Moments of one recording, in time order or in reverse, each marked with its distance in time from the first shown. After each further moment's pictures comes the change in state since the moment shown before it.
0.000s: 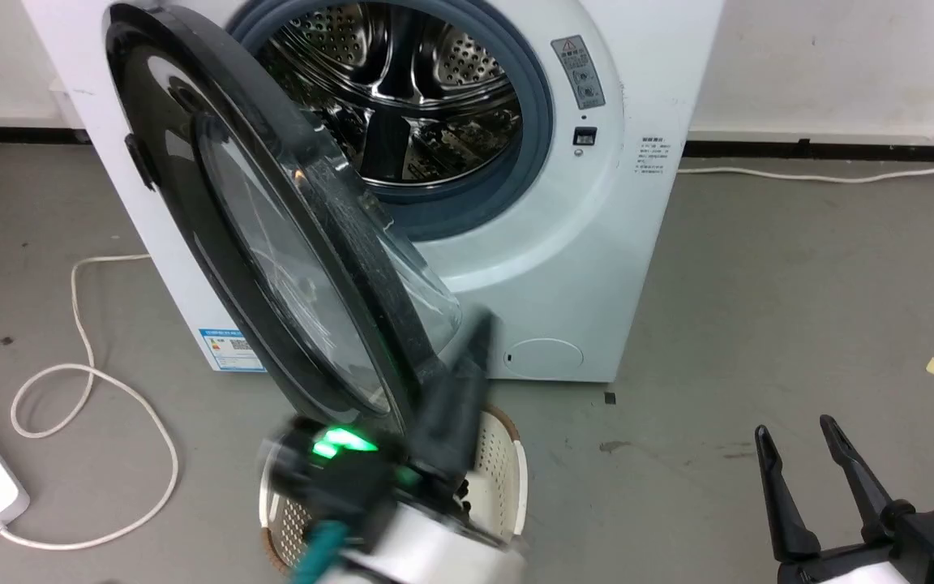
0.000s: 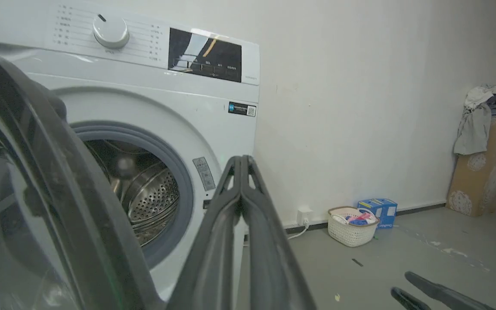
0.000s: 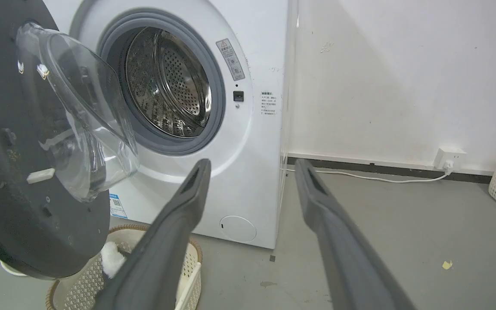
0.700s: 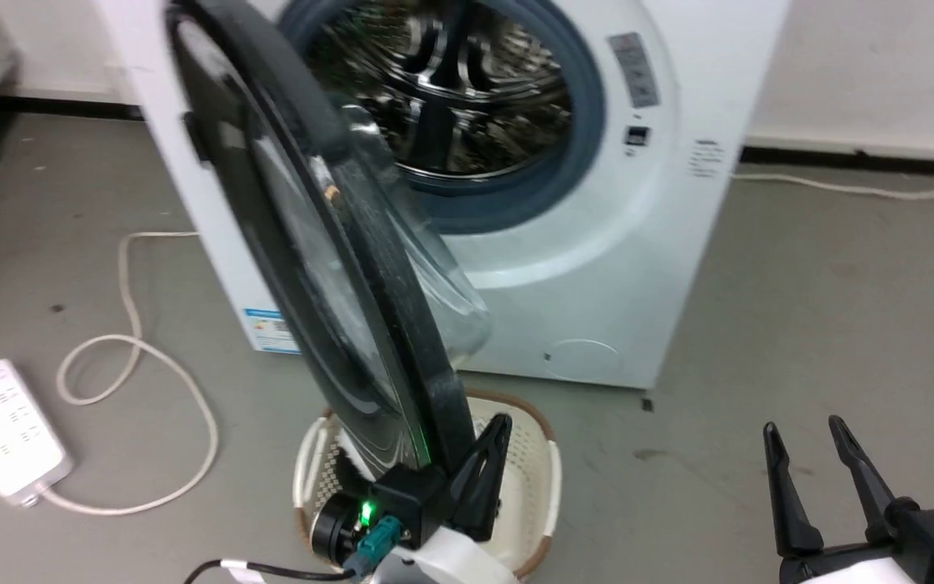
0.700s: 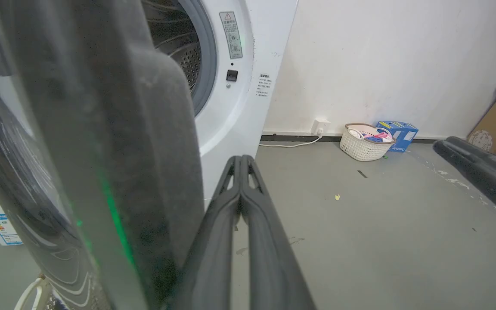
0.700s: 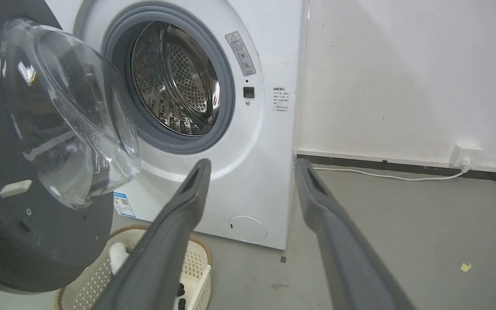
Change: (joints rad) left arm -0.029 -0.004 -0.085 0.438 -0.131 0.042 -0.027; right arm -0.009 0.001 0.002 0.019 0.018 0.000 0.000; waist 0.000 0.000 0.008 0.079
